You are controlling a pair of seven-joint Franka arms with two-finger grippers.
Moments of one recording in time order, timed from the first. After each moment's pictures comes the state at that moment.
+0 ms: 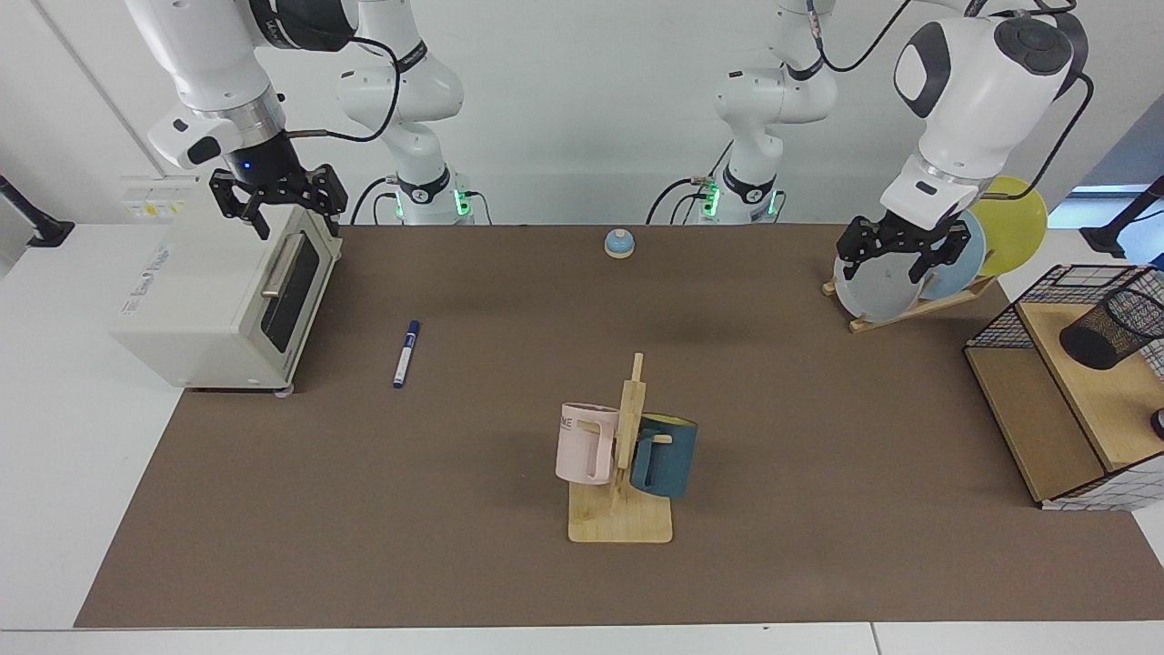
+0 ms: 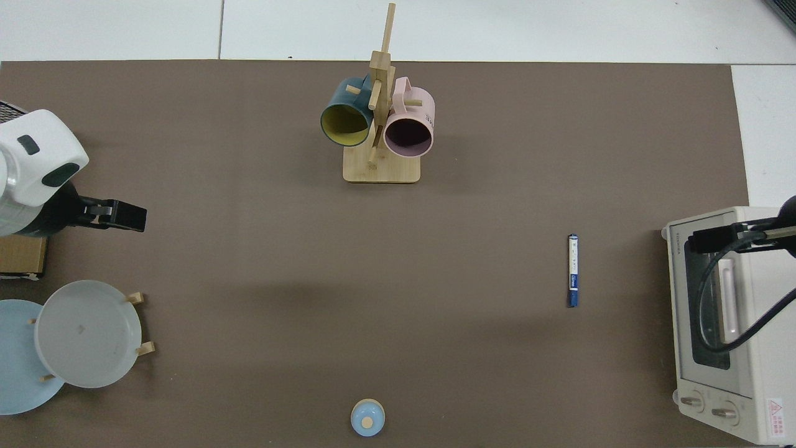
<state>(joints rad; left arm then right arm) -0.06 -0.01 0.01 -1.72 0.02 1.71 0.08 0.06 -0.14 -0.09 -1.77 -0.03 1.64 -0.09</state>
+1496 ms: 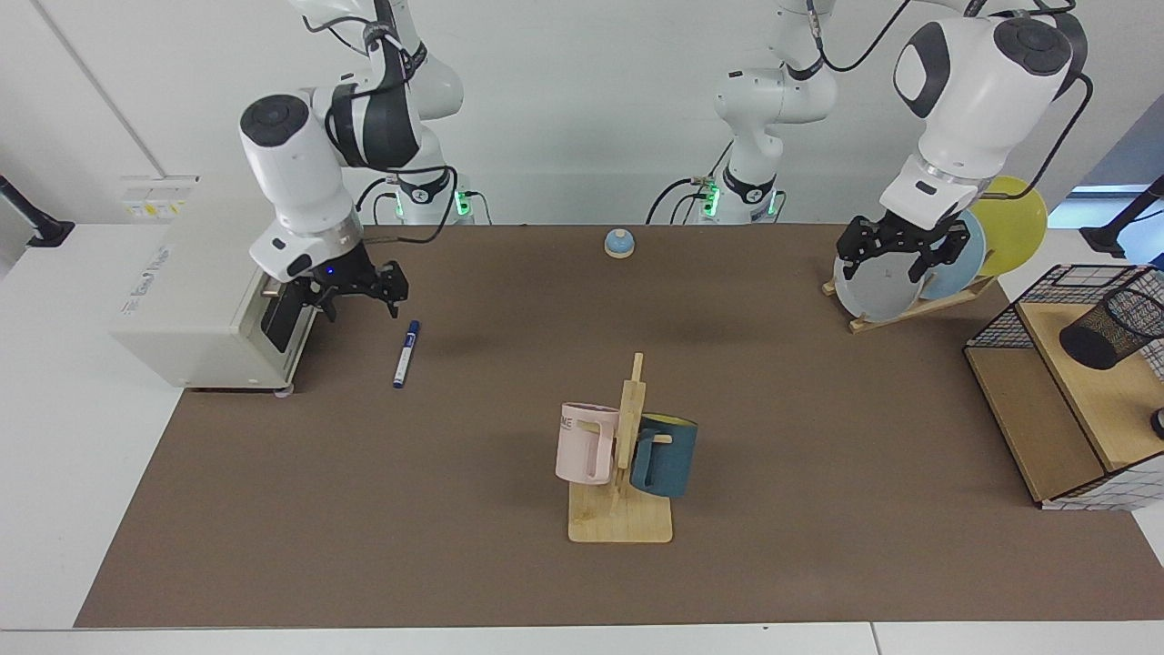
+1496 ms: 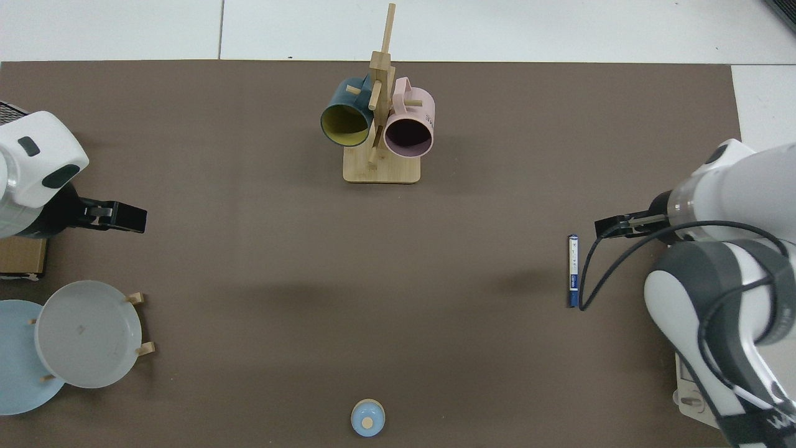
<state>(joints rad) -0.06 -0.01 0.01 -1.73 0.02 1.71 0.08 0.15 0.01 -0.08 -1.99 -0.03 2.02 0.00</state>
